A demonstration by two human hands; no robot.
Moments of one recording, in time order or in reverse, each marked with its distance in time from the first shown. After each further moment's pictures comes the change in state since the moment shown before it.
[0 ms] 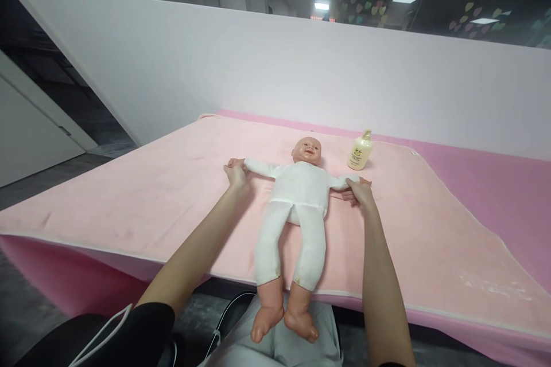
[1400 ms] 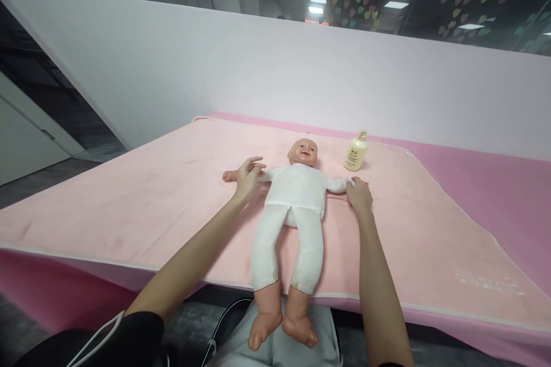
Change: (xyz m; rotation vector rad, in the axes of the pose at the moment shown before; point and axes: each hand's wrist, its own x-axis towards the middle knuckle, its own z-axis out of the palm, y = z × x) left_hand -0.052 0.033 0.018 0.184 -0.338 0.149; right_hand -0.012 -0.005 -0.001 -0.692 0.268 -0.192
